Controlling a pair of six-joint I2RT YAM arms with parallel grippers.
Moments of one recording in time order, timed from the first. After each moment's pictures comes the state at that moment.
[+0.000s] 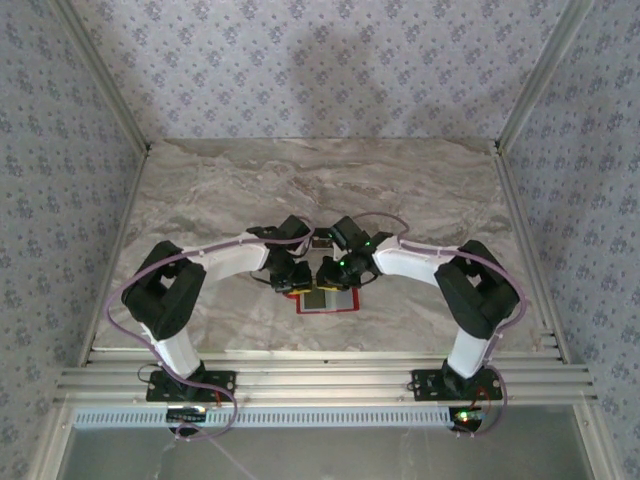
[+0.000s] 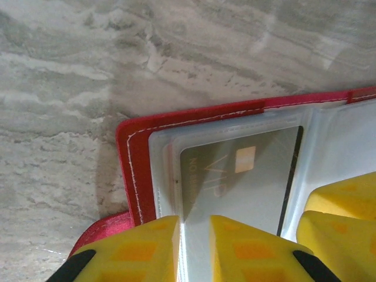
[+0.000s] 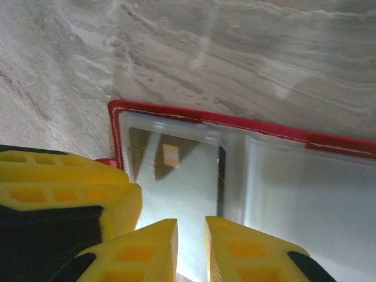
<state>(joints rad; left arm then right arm) -0.72 1.74 1.05 -0.63 0.28 -0.76 0.74 1.75 1.03 -0.40 -0.39 0.78</state>
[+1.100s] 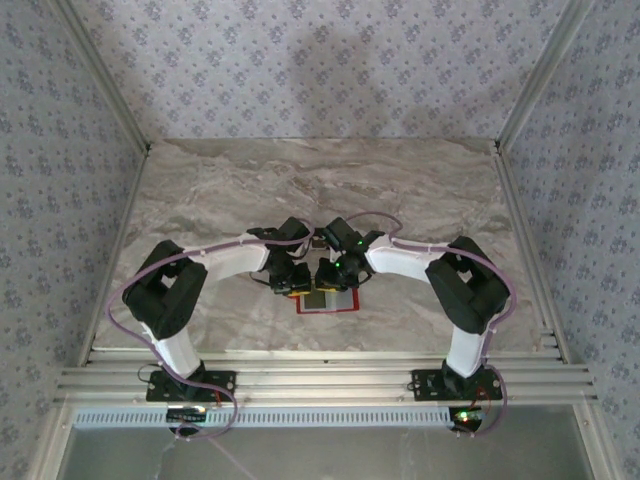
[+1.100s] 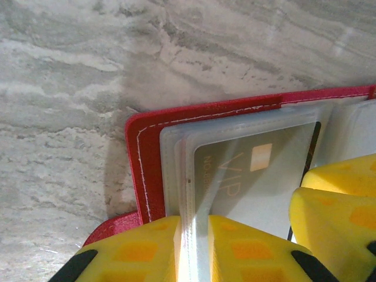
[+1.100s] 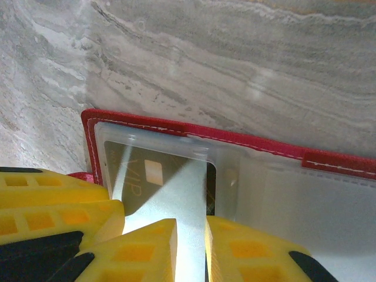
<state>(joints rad) -0.72 1.74 1.04 -0.63 0.28 -0.76 0.76 1.80 1.07 -0.45 -0.33 0.77</state>
